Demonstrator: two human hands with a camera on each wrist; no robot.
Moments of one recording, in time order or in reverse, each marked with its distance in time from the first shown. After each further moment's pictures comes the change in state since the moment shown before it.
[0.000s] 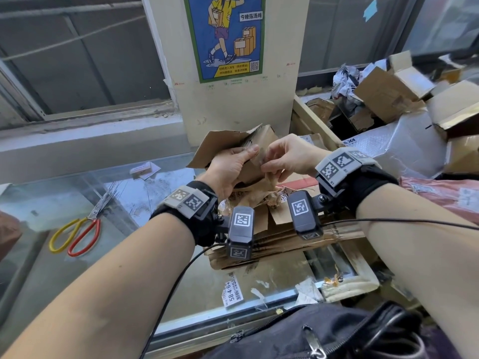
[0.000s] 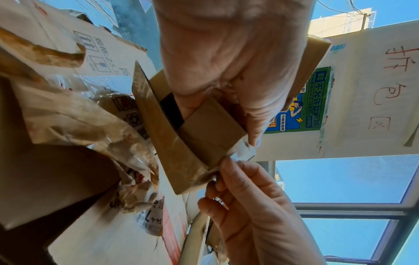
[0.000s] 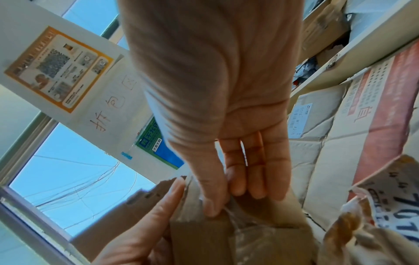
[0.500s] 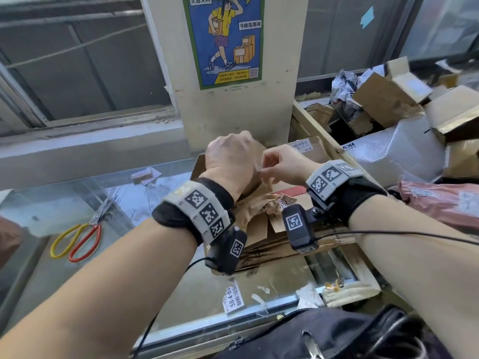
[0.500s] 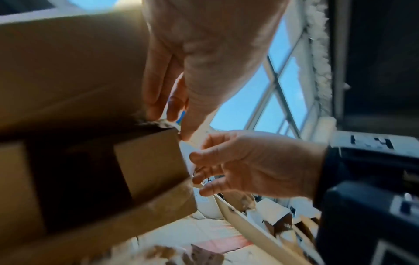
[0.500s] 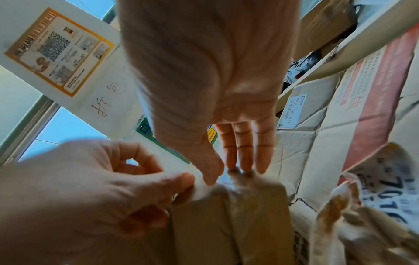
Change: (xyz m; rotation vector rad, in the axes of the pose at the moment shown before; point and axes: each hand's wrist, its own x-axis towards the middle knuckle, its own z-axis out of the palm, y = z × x) left_hand -0.026 0.039 0.017 1.575 0.367 0.580; right_hand 0.003 0.000 0.014 -0.152 0.125 -0.035
